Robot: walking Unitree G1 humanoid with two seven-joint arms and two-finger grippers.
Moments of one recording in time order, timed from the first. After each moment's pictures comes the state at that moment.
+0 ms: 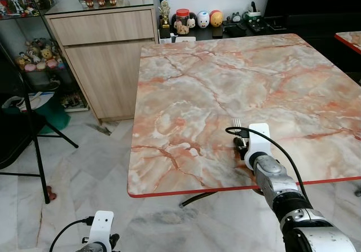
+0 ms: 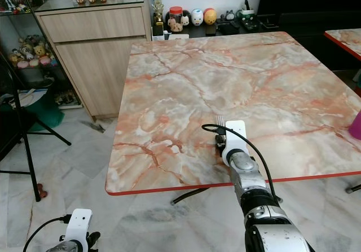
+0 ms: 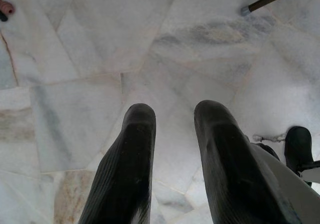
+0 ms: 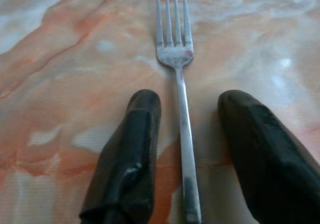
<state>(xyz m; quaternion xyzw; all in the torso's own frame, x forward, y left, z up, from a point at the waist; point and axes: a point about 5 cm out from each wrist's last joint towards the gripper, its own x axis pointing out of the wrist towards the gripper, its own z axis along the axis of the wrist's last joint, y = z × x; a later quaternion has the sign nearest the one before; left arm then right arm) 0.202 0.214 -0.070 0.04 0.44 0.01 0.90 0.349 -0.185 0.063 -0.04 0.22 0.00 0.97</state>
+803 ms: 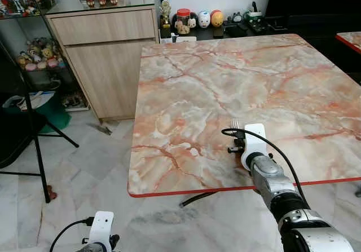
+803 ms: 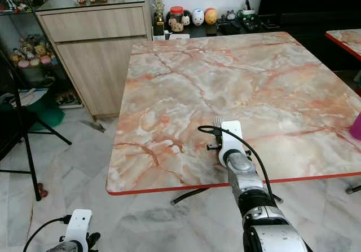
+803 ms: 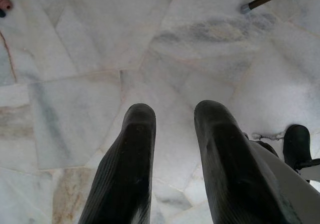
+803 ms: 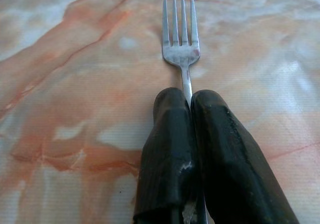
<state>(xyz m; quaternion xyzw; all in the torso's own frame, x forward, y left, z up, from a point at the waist) 0.202 0.214 -0.070 0.04 0.44 0.01 0.90 0.348 -0.178 0.061 -0.05 0.22 0.02 0.97</state>
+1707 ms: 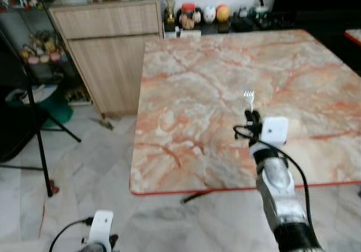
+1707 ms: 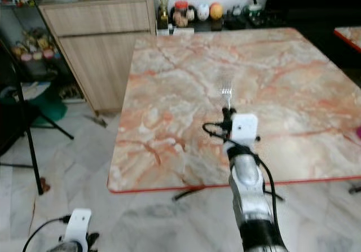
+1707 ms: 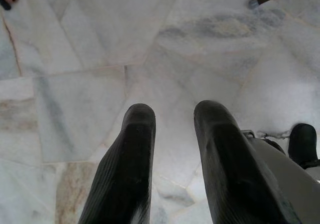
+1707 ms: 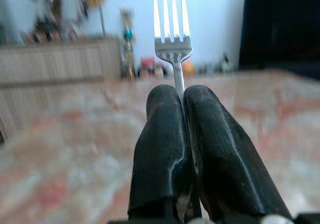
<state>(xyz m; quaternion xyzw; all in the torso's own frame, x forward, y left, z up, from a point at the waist) 0.202 0.214 -0.070 0.05 0.44 0.02 0.90 0.314 -0.162 0.146 -0.03 -0.14 0.01 0.99</state>
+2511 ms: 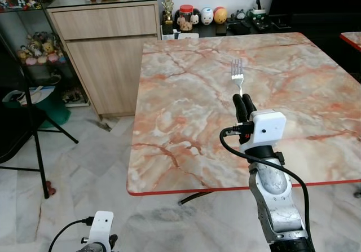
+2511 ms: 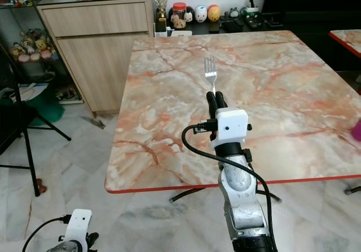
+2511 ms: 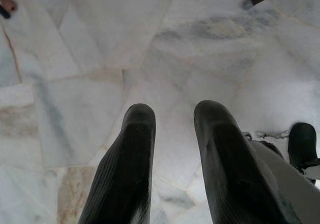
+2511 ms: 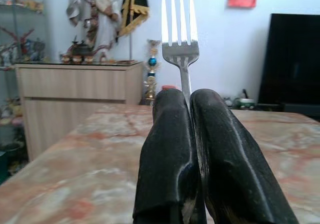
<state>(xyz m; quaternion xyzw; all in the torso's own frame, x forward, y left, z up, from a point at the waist) 0.202 0.215 -0.070 0.06 0.44 0.02 0.89 0.297 -0.133 0.168 -0.06 -0.17 0.06 0.98</state>
